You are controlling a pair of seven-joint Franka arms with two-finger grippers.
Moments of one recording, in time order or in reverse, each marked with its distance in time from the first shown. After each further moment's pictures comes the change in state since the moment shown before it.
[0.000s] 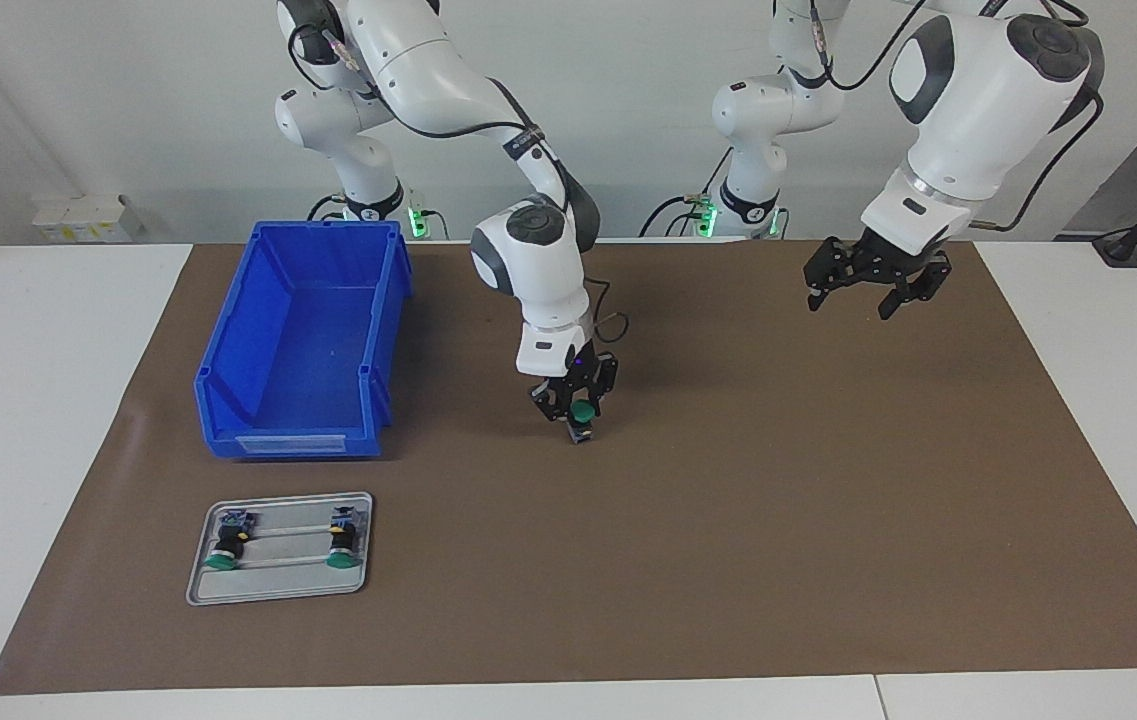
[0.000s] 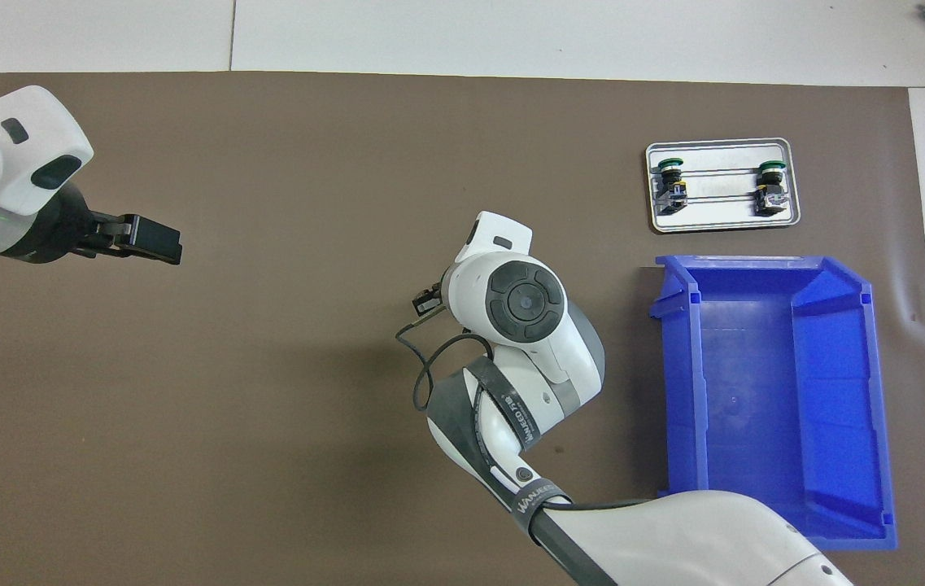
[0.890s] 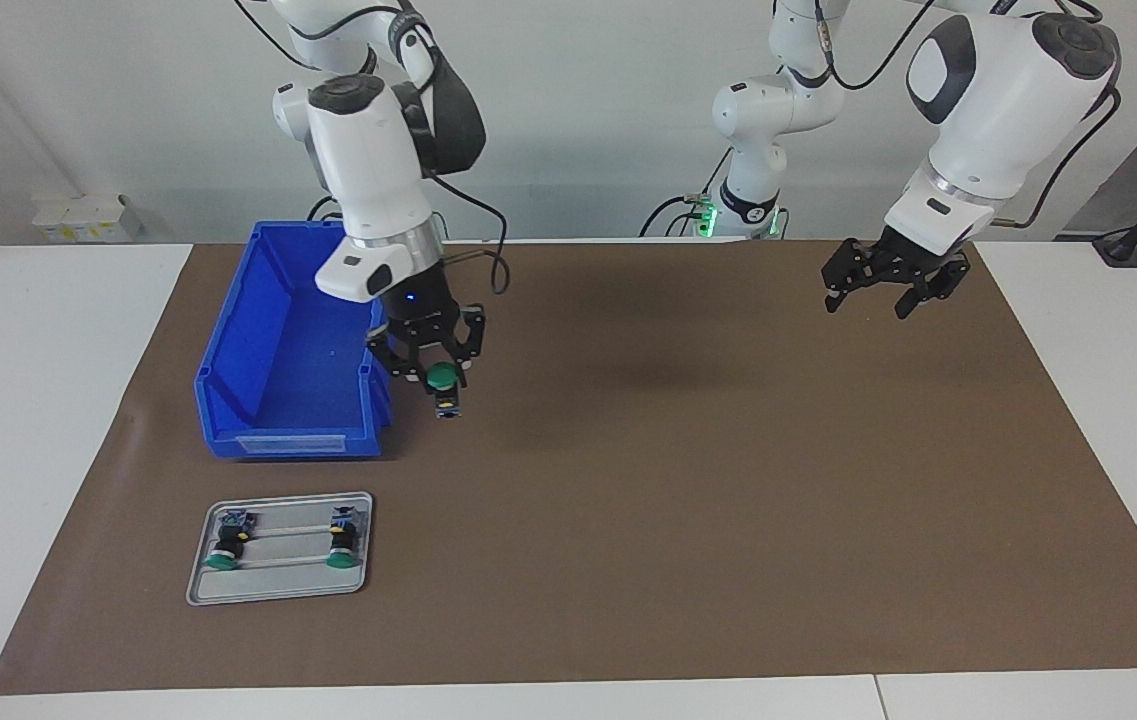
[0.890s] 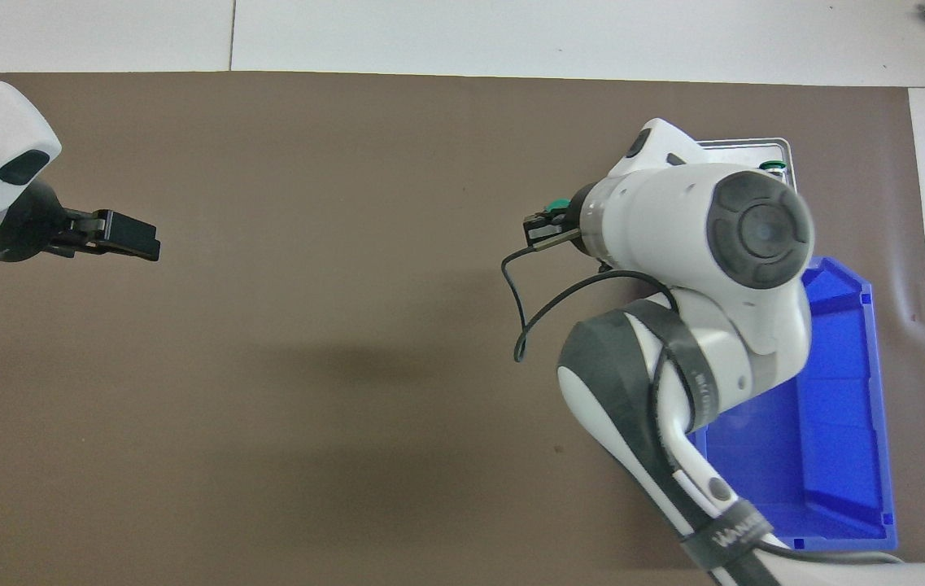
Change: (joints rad) left arm 0.025 -0.006 0.011 -0.001 0.000 0.001 0.000; right arm -0.316 -0.344 -0.014 0.028 0.000 -0.358 -0.006
